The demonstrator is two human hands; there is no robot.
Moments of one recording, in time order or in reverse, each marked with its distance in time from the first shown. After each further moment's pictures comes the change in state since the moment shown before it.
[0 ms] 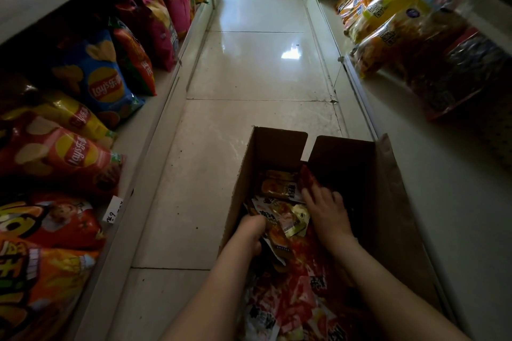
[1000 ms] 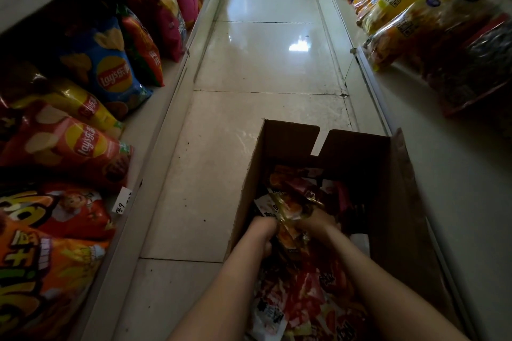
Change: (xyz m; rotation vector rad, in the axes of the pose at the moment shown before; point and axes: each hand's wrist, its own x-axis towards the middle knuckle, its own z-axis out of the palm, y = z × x) left_hand -0.019 -0.007 -0.001 -0.001 -0.094 -0.011; right_hand 0.023 -0.025 0.048 0.881 -0.551 0.559
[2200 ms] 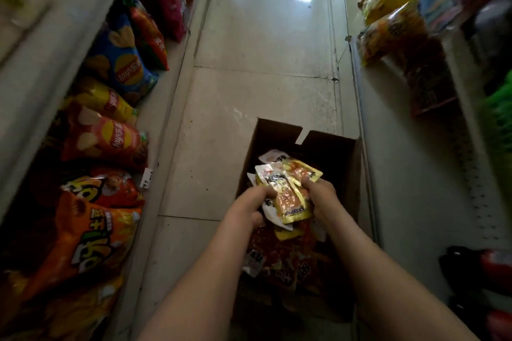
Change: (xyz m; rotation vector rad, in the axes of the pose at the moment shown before) left_hand -0.107 0.054 -0.003 -0.277 -0.139 -0.140; right_hand -0.134 -0.052 -0.090 0.929 0.085 0.127
